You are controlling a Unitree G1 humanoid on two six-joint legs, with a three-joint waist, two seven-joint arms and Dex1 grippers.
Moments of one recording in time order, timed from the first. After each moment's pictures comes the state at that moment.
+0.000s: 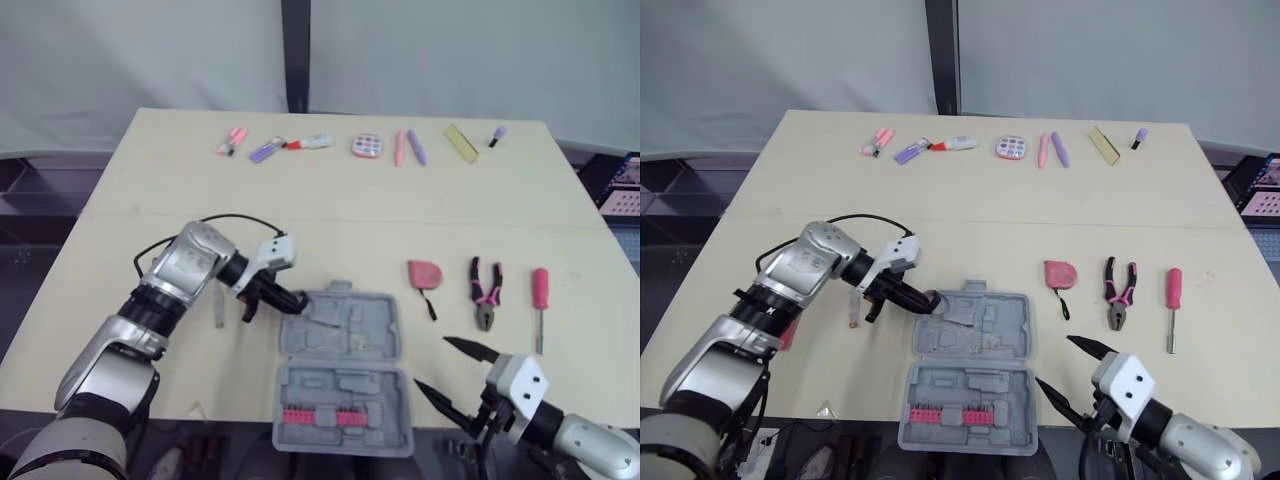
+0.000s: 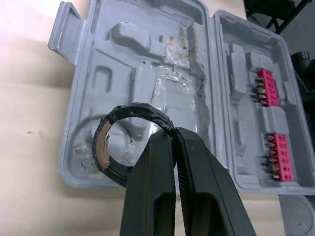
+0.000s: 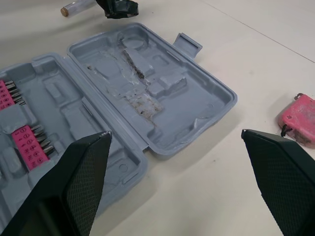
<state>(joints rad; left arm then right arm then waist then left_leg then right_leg) -0.86 0.56 -0.45 0.40 -0.07 0.52 -1.40 0.57 -0.59 -0.20 -0.58 0.29 0.04 0.75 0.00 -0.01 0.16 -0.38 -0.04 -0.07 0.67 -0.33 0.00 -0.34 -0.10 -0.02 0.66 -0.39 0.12</state>
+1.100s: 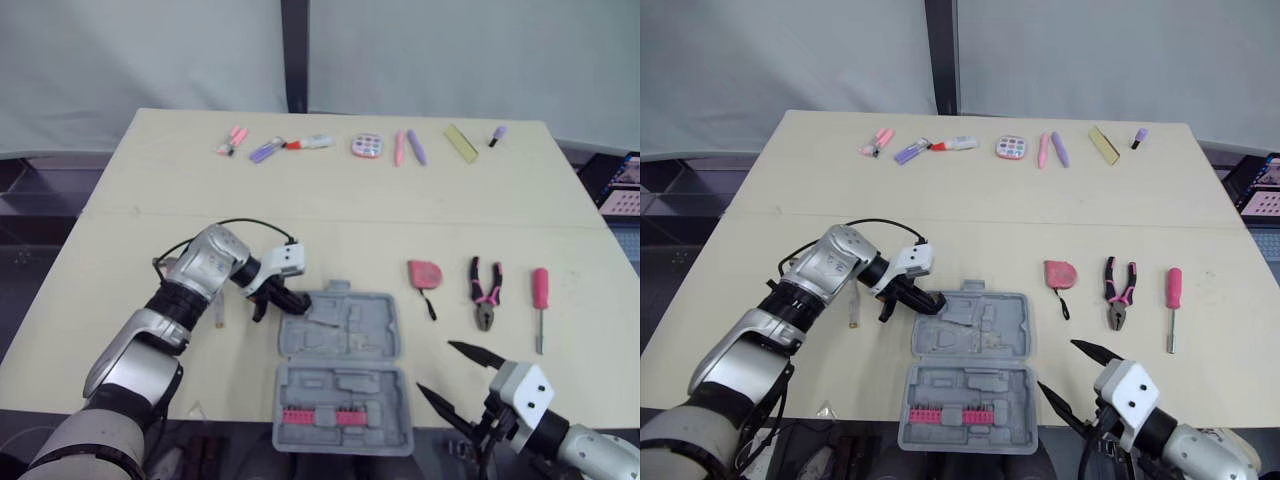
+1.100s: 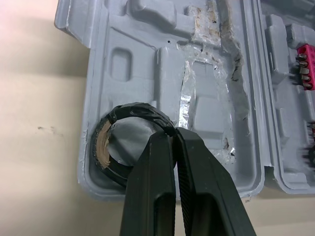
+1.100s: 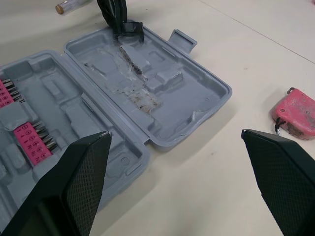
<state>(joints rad) -0.90 0.49 -0.47 0.57 0.05 0.40 -1.40 0.61 -0.56 -0.20 -0.62 0.27 0.04 0.73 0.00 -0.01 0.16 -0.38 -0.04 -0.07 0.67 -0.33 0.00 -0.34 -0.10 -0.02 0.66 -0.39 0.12</state>
